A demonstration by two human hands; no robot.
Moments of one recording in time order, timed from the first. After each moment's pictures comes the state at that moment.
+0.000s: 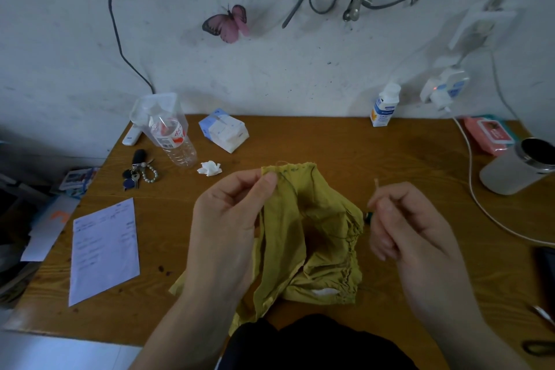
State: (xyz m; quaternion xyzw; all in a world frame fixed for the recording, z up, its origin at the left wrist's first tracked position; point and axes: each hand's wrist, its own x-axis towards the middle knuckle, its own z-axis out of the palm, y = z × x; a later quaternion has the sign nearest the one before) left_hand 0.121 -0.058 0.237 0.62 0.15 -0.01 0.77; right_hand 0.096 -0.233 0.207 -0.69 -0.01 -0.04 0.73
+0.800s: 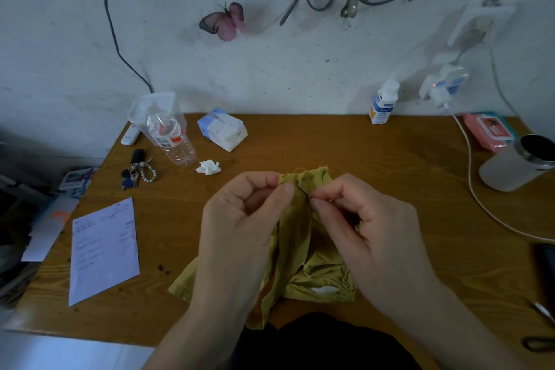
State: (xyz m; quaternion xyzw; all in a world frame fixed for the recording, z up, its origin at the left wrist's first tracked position) left_hand 0.110 -0.071 0.246 0.71 0.10 0.03 0.70; right_hand 0.107 -0.204 0.230 -0.86 -0.15 -0.13 0.46
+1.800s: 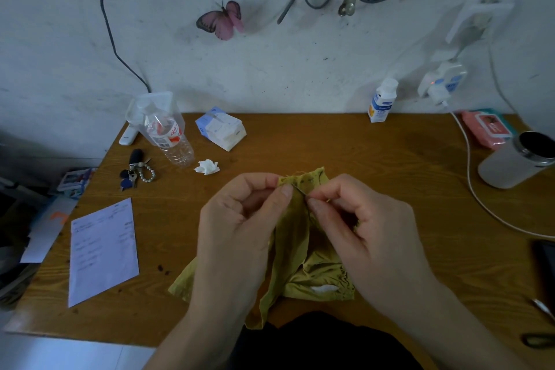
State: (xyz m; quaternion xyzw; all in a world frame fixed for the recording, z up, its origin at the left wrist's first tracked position) left_hand 0.109 -0.070 0.242 0.71 0.06 0.06 0.70; right_hand 0.107 -0.203 0.231 -0.87 -0.15 -0.13 0.45
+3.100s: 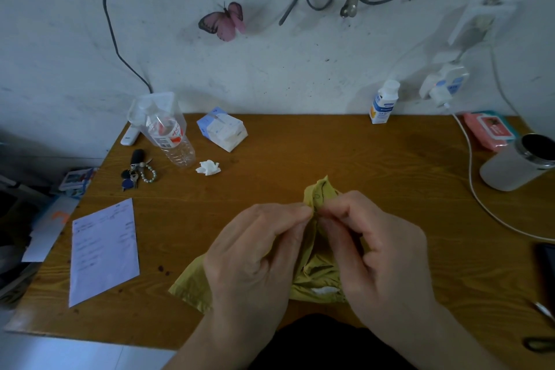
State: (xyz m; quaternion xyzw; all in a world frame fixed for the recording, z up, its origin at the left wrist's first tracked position) left_hand 0.098 -0.073 0.213 0.80 -0.19 0.33 0.47; right_hand 0.093 -0.202 0.228 -0.86 -0.17 -0.17 0.45
